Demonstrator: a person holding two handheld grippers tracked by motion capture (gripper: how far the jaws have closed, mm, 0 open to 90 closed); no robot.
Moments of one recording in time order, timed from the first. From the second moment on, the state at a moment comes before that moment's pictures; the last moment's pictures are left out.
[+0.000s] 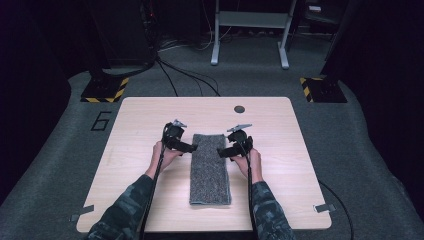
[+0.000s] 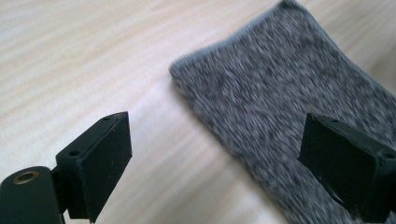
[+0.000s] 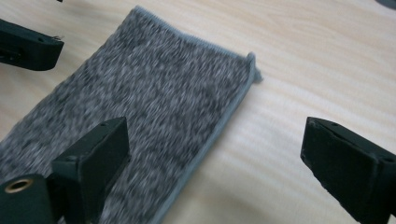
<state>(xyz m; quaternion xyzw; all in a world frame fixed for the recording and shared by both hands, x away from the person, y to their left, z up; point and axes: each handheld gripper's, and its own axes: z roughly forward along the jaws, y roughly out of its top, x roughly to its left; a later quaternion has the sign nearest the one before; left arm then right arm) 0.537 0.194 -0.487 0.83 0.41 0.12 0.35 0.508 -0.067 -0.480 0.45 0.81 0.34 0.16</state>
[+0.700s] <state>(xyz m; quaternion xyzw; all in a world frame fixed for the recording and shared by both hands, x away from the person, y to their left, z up) 0.571 0.177 -0.501 0.84 0.41 0.16 0.31 0.573 -0.054 -0.505 0.48 0.80 0.31 0.15</state>
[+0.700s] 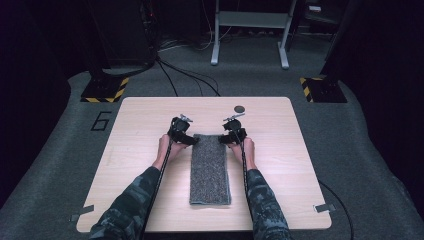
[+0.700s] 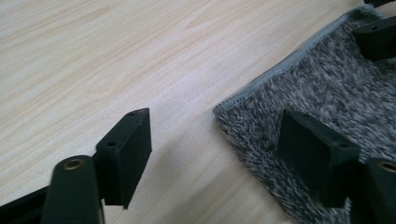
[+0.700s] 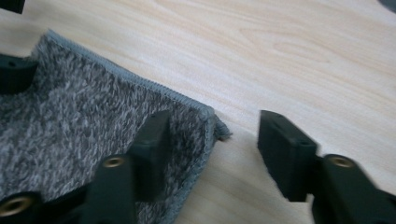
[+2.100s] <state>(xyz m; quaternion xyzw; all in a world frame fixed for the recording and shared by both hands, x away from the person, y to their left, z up) 0.550 0.174 -0.483 0.82 0.40 0.16 0.37 0.547 -0.055 -0.483 0.46 0.79 0.37 0.18</state>
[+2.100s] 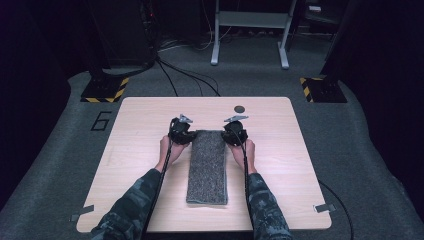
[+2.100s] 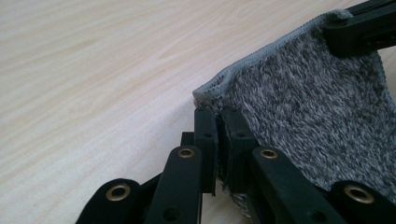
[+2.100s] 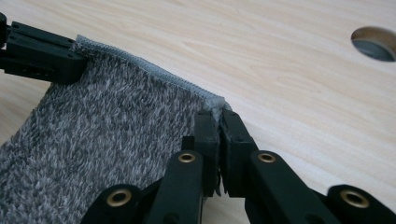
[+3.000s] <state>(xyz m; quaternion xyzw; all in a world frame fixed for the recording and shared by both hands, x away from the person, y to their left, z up) 0.539 0.179 -0.429 0.81 0.38 0.20 0.41 0.533 -0.059 -0.422 0.43 0.77 0.41 0.22</state>
